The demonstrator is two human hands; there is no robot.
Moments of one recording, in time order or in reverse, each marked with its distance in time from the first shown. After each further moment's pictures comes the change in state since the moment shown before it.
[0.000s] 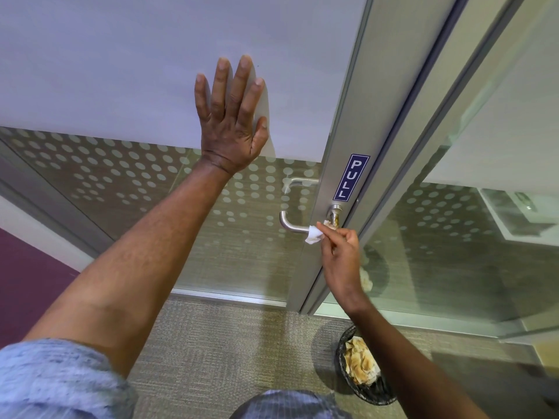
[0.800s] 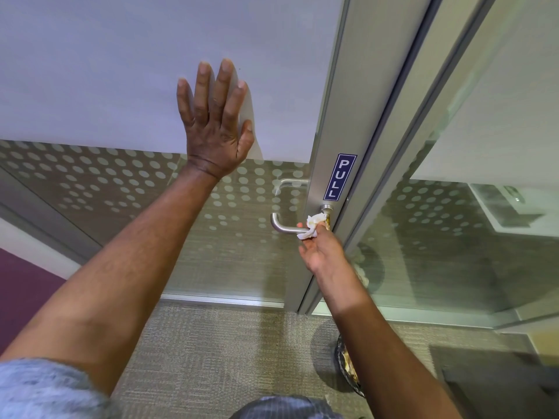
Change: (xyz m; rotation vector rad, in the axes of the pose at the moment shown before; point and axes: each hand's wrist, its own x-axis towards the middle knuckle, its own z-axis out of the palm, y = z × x) left_hand 0.000 -0.001 -0.004 -0.017 0.007 0.014; right_hand 0.042 -0.058 0.026 0.964 0.075 1.061
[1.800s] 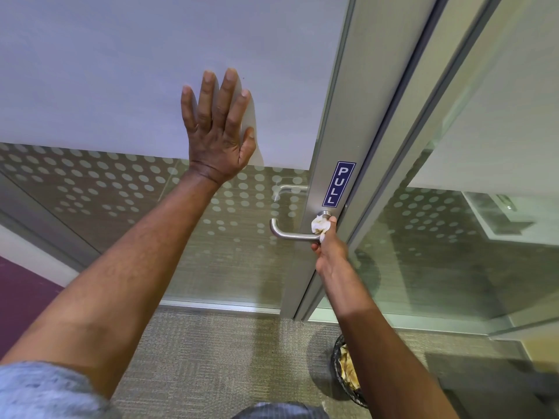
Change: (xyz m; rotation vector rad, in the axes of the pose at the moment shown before) left_hand 0.001 0.001 -0.002 -0.004 0.025 0.017; right_hand 0.024 -0.010 -0.010 -0.206 0.273 -0.215
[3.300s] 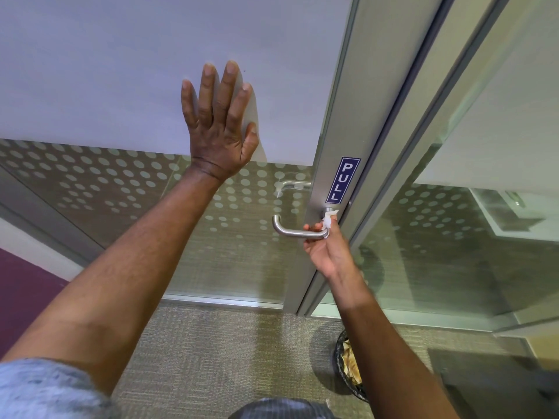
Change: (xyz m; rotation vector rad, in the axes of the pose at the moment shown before) left_hand -0.002 0.001 0.006 0.014 0.003 -0.013; right_hand 0.007 0.008 -0.012 0.294 -0.417 0.124
